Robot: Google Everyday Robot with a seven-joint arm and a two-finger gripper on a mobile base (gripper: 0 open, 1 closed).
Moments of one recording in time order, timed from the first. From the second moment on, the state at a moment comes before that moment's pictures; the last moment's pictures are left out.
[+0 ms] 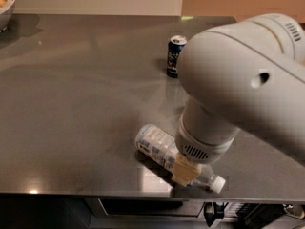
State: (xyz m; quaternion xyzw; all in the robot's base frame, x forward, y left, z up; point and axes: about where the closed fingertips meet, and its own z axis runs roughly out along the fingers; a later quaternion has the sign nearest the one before) arm 0.359 -0.077 0.845 -0.53 0.85 -0.01 0.08
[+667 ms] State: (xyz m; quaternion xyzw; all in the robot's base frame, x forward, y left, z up) arm 0.361 -0.075 0.864 -0.55 0.83 0.03 0.08
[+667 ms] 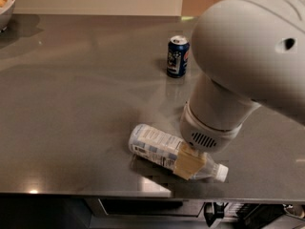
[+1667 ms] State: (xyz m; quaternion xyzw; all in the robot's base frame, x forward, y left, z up) arm 0.367 -0.072 0.948 -0.62 0.78 0.06 0.10
